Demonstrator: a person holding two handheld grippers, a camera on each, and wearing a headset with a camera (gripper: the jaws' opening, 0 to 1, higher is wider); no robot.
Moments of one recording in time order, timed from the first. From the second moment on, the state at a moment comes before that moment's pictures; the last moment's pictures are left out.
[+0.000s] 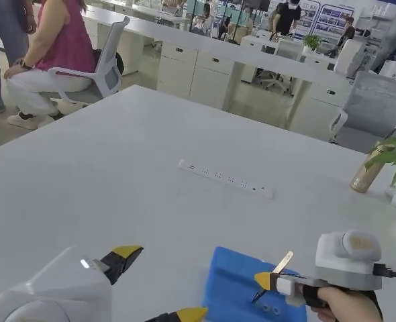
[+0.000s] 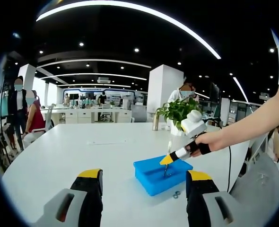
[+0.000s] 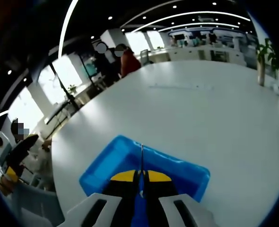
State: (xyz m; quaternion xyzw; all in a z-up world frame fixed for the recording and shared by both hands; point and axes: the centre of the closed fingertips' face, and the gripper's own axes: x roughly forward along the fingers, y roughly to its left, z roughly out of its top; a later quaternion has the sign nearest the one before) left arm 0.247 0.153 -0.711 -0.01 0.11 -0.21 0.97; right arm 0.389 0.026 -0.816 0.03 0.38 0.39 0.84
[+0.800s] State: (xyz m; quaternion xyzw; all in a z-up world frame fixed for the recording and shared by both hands) left arm 0.247 0.151 -0.712 -0.01 0.11 -0.22 0.97; right arm 0.358 0.013 -0.763 -0.01 0.27 0.42 0.87
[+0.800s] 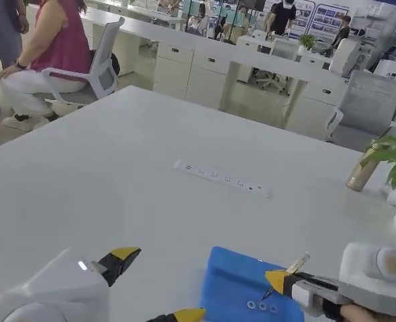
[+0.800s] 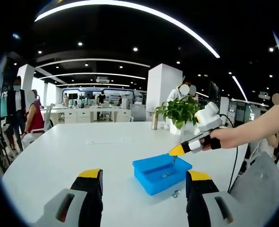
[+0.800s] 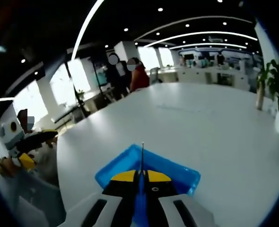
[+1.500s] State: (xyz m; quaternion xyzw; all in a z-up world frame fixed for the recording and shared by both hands) left arm 0.246 0.146 -0.716 0.00 0.12 -0.23 0.97; right arm 0.290 0.034 -0.789 0.00 0.29 0.49 0.82
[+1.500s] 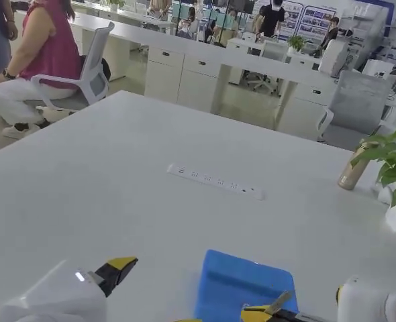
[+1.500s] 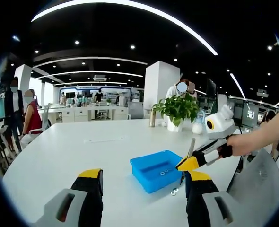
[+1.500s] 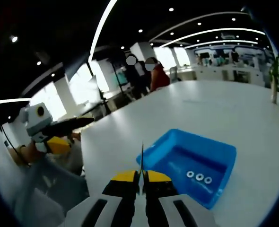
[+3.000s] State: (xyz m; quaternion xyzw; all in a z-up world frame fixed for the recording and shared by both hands) left arm 0.246 0.148 -0.716 -0.01 0.12 -0.23 0.97; right arm 0.275 0.047 -0.822 -0.11 0.29 0.55 0.78
